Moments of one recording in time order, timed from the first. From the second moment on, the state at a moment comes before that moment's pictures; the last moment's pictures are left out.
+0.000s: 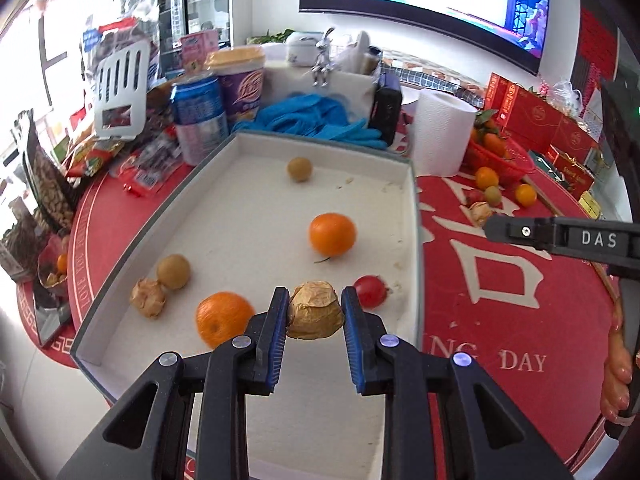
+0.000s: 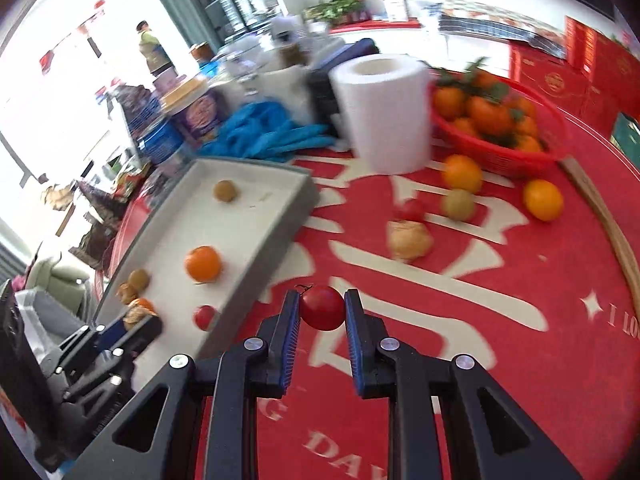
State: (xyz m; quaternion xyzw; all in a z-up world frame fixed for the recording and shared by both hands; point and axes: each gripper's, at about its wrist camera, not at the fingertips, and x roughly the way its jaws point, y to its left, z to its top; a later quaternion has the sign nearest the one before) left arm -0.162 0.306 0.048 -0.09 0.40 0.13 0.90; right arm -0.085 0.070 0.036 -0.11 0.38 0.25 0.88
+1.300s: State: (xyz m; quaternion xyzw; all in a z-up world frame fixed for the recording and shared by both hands) left arm -0.172 0.338 0.036 -0.09 0.40 0.17 0.90; right arm -0.091 0.169 0.017 -0.15 0.41 0.31 0.85
